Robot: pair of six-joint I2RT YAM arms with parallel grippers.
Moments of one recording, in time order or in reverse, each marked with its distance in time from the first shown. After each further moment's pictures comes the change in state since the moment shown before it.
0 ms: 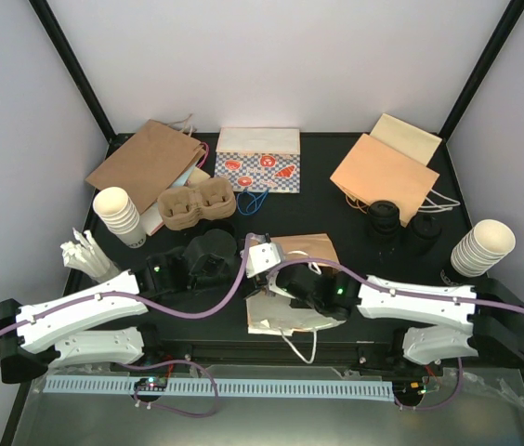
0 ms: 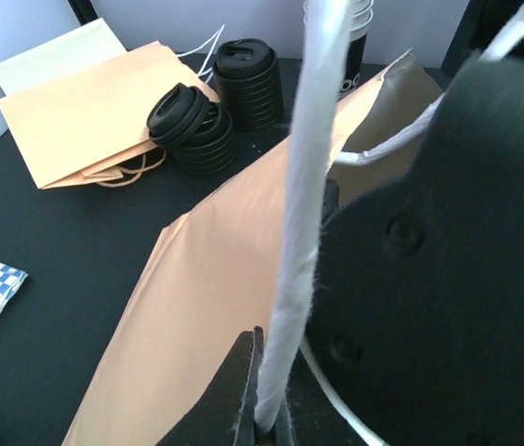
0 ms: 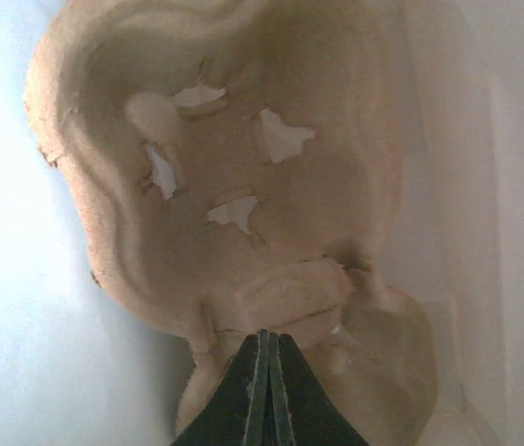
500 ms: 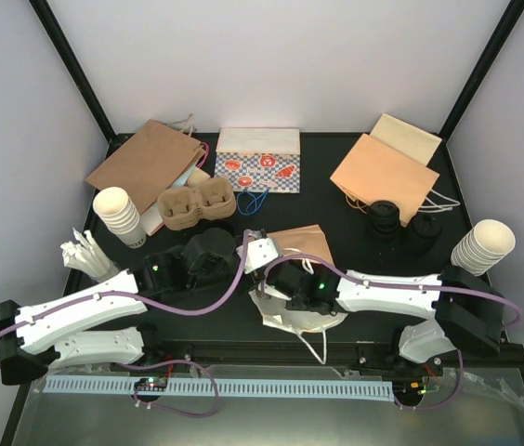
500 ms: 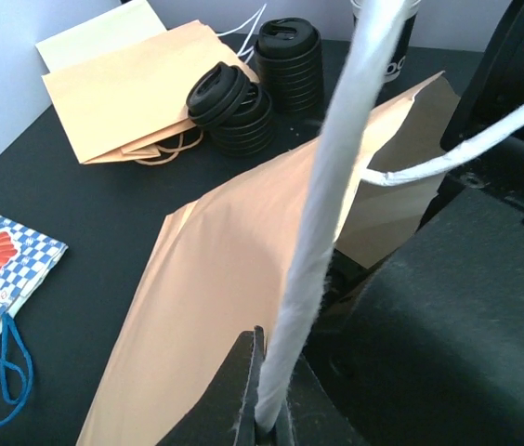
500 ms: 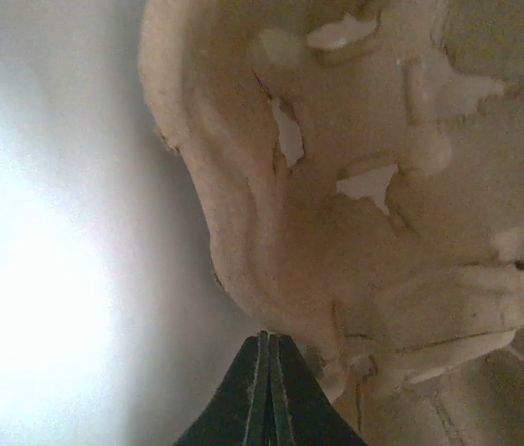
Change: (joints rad) left arm 0.012 -0.002 0.000 -0.025 -0.067 -0.003; right arm -0.029 0.183 0.027 0.000 -0.083 -0.006
